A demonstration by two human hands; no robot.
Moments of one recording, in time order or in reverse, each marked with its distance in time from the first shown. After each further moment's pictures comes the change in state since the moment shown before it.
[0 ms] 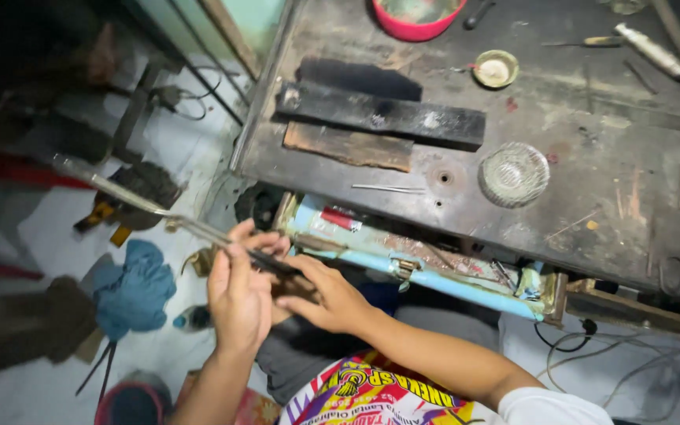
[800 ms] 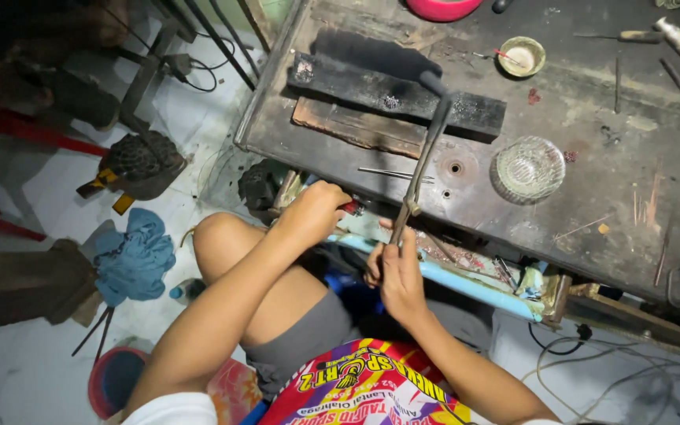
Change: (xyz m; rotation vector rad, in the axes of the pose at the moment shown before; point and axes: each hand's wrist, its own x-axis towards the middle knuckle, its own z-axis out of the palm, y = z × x) left_hand 0.107 -0.115 0.023 1.520 -0.936 0.326; right_hand -0.055 0.025 -0.059 0.347 0.301 0.213
